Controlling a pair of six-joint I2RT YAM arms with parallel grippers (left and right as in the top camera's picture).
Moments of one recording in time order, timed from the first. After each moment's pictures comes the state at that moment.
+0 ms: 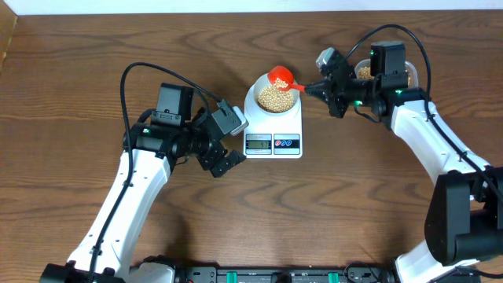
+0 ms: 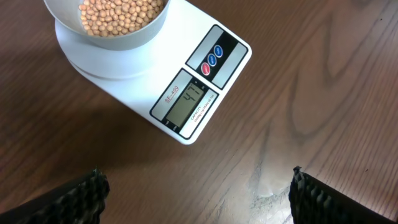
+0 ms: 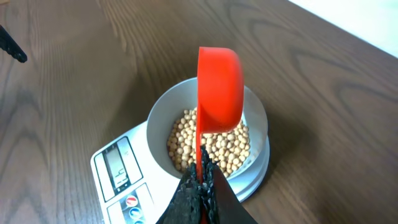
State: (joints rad) left arm -0.20 1.37 1.04 -0.80 0.52 0.69; right arm 0.14 1.76 1.20 -0.24 -0.83 -0.51
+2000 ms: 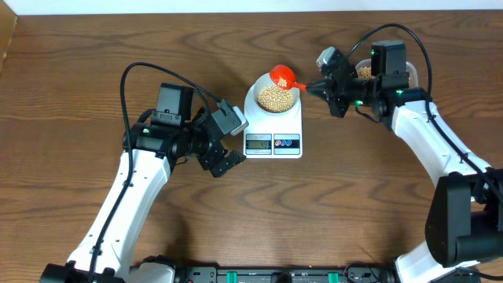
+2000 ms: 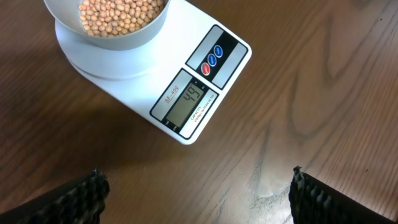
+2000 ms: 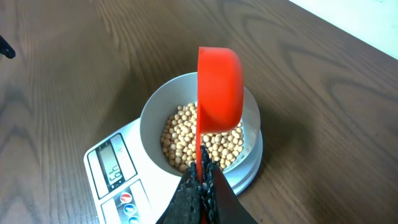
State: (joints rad) left arm -0.20 1.37 1.04 -0.80 0.52 0.69; right arm 0.14 1.76 1.20 -0.25 -0.80 -0.52
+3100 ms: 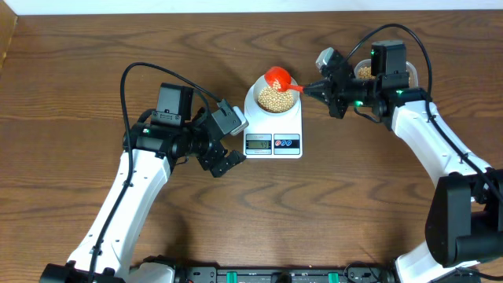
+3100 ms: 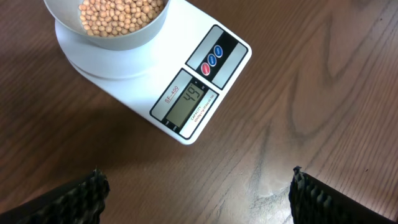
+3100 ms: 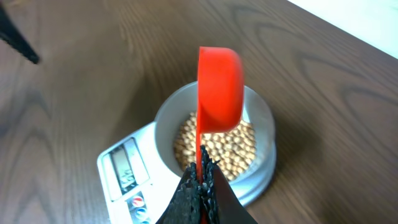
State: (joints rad) left arm -0.20 1.37 1.04 -0.80 0.52 0.69; right arm 0.14 1.75 1.20 -0.25 -0.84 -0.52
